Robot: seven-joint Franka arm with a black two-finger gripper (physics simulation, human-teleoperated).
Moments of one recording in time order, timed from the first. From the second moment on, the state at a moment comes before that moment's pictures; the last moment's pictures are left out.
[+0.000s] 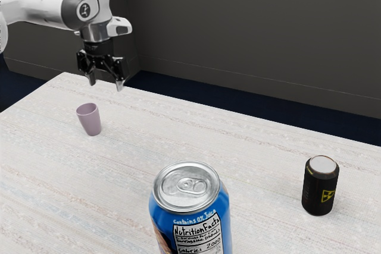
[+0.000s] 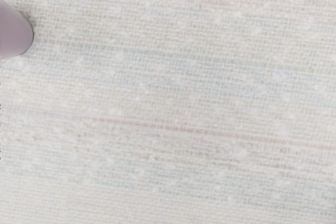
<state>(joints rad) 0.06 0.17 0.04 -1.60 0.06 1.71 -0.03</state>
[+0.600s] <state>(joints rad) 0.25 0.45 0.04 -1.43 0.05 1.87 0.14</state>
